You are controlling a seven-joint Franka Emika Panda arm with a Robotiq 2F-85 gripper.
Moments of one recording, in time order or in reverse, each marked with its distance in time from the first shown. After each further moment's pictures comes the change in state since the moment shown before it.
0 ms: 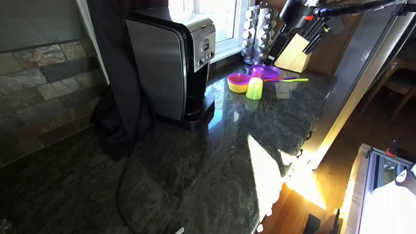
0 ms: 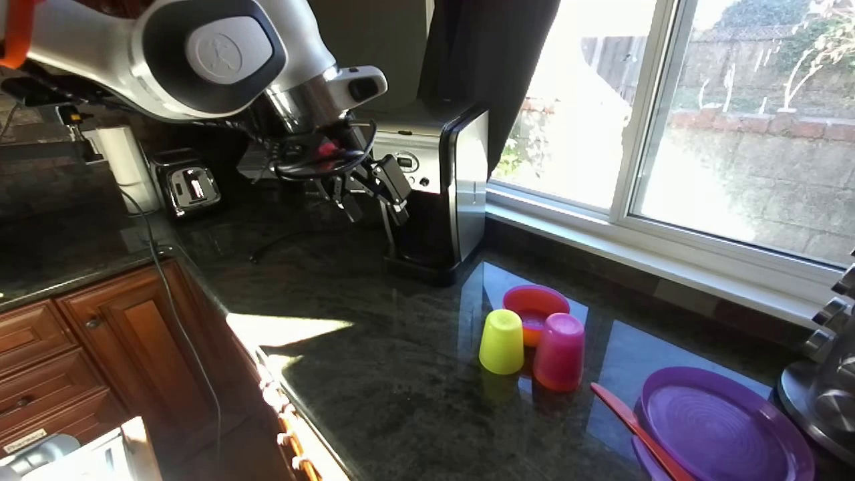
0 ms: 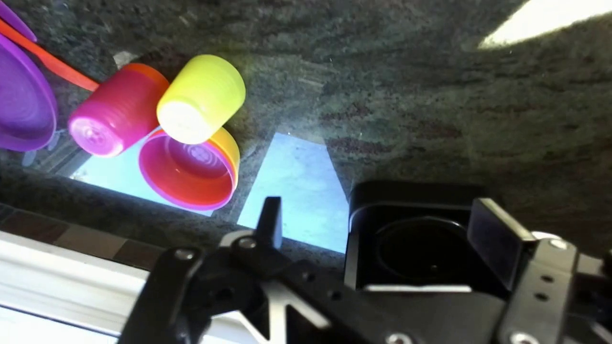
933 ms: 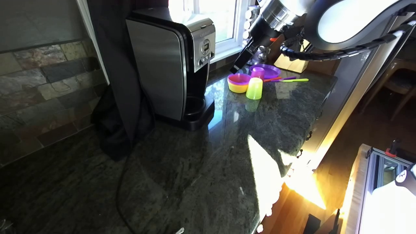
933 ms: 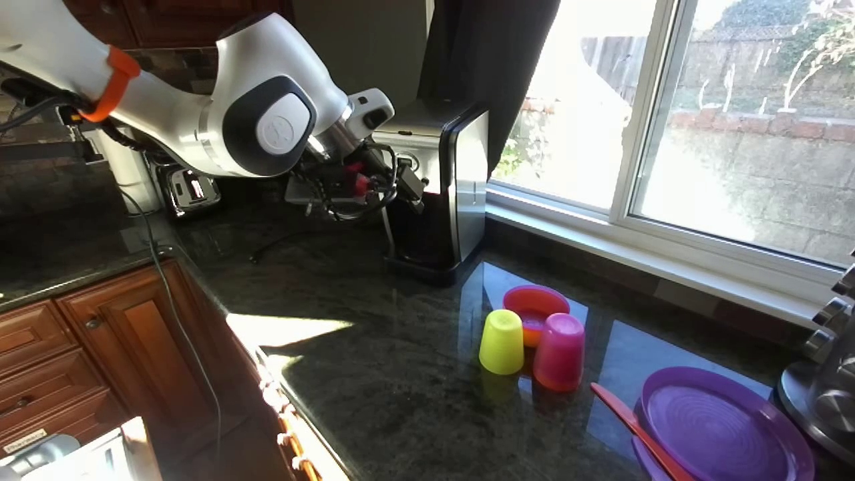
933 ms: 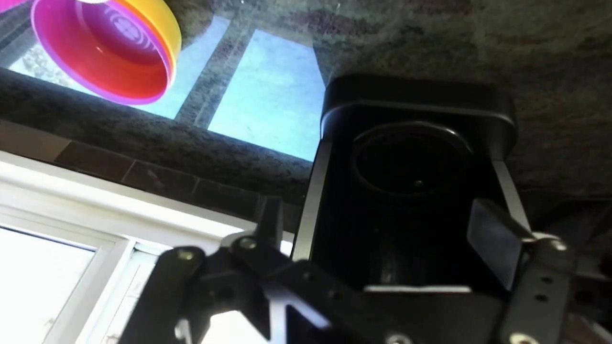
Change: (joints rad) arm -0.001 0.225 0.071 -0.001 -0.026 0.470 0.072
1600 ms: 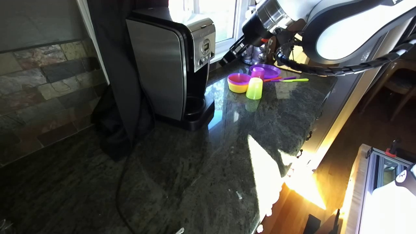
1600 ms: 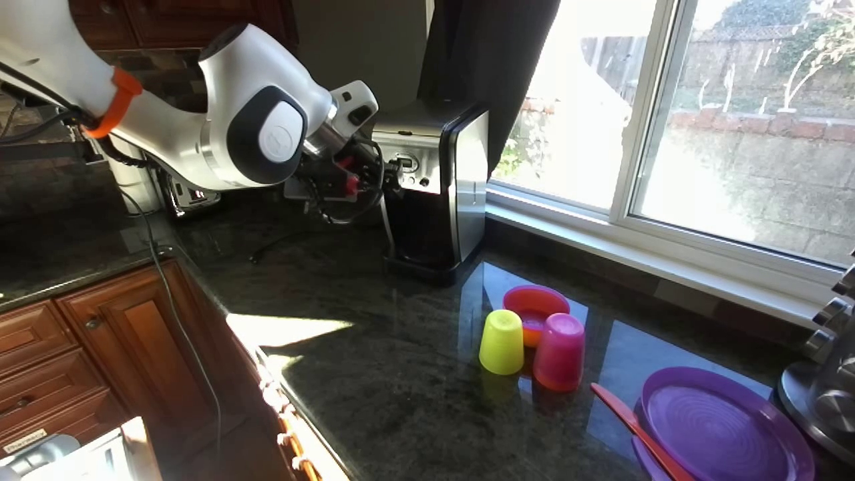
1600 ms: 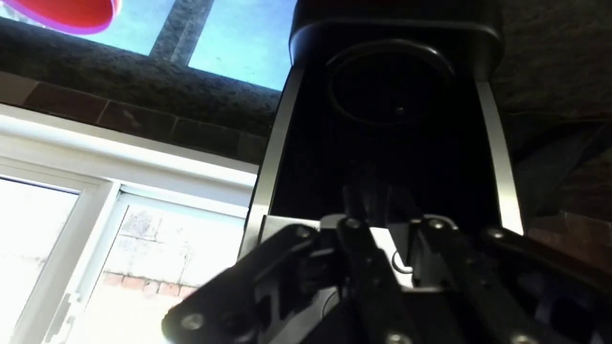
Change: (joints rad) arm -0.086 0.034 0.128 -0.011 -0.068 0.211 0.160
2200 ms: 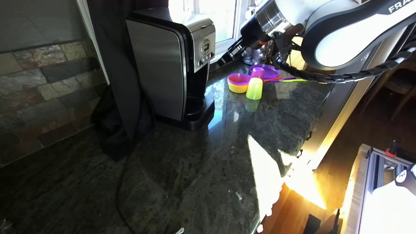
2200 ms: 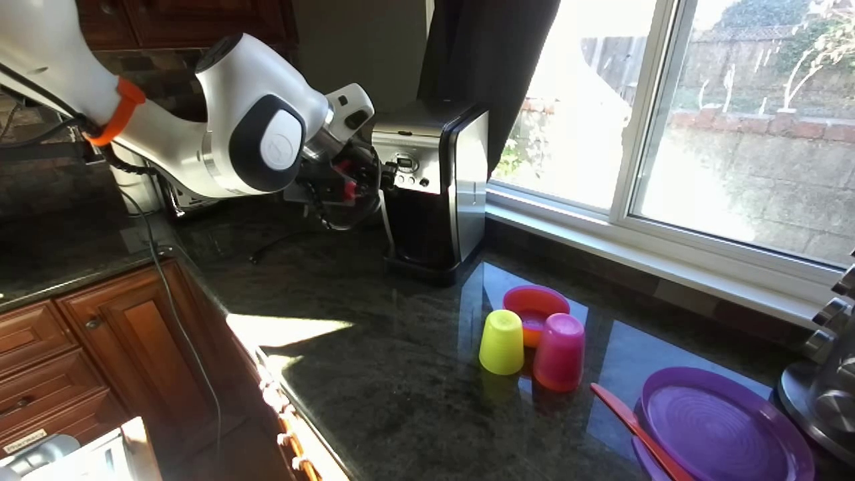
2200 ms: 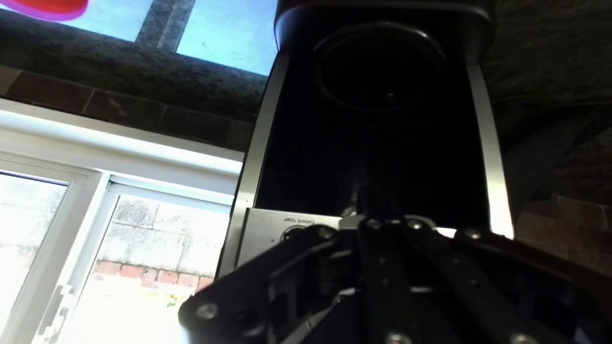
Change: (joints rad) arm -0.038 0.015 0.048 -0.011 -0.007 0.066 0.029
